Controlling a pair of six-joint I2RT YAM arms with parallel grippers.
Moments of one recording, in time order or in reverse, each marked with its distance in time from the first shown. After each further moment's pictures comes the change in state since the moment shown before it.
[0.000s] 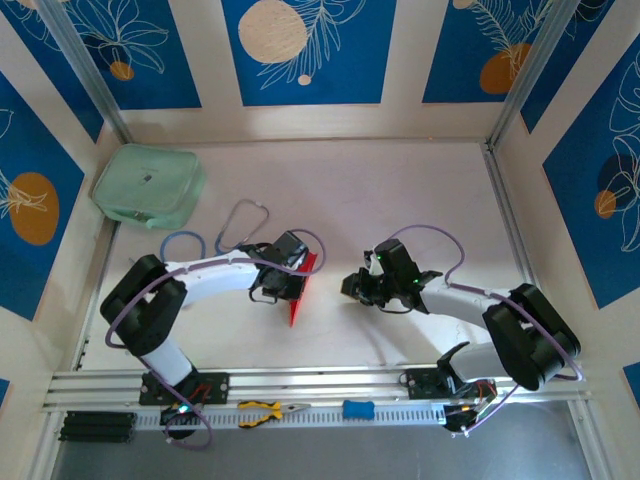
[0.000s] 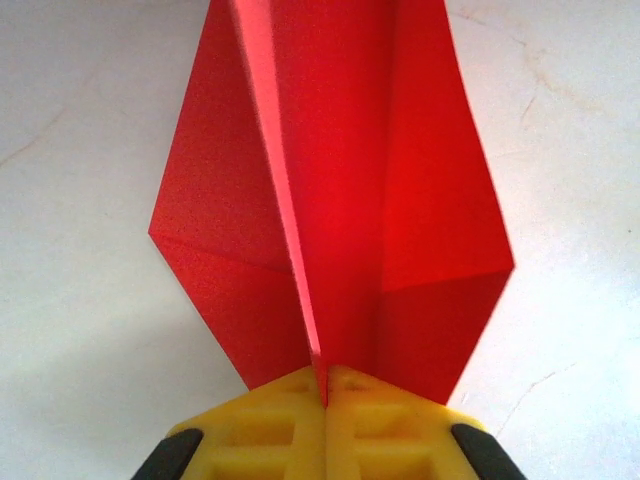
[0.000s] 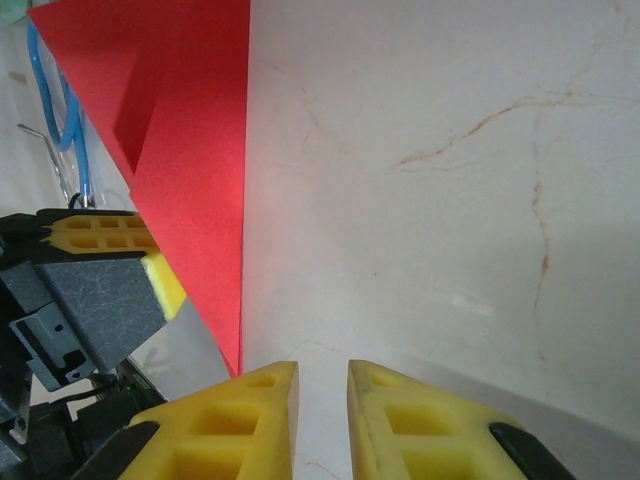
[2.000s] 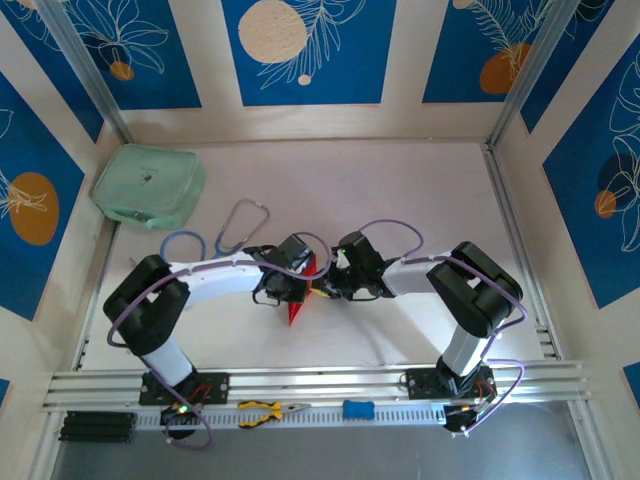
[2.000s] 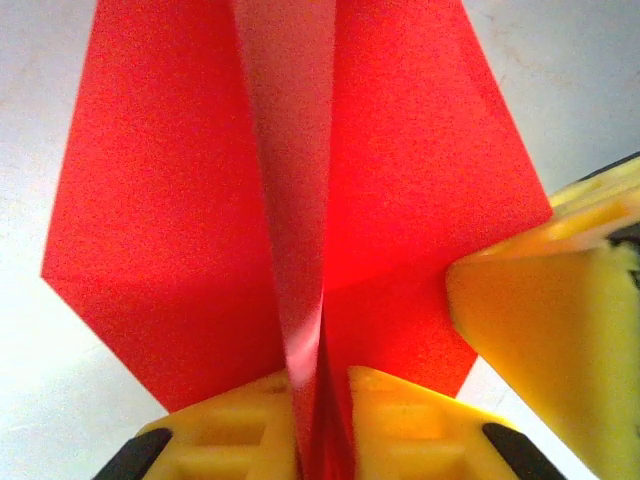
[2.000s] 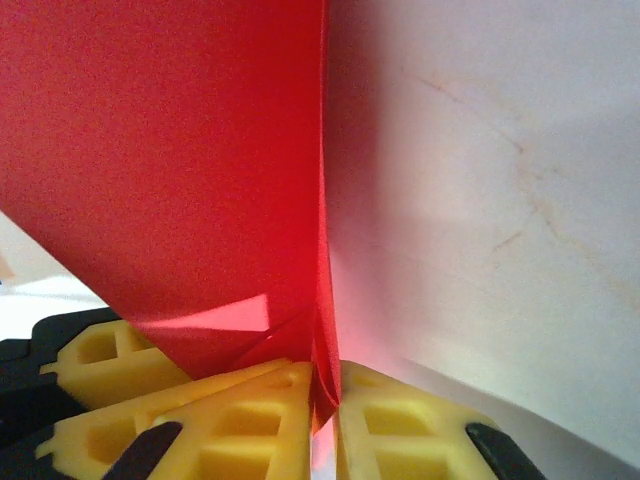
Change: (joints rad) left arm -0.035 0.016 0.006 0.003 -0.009 0.000; right arm 0.117 0.373 0.210 0.196 -0.045 0.148
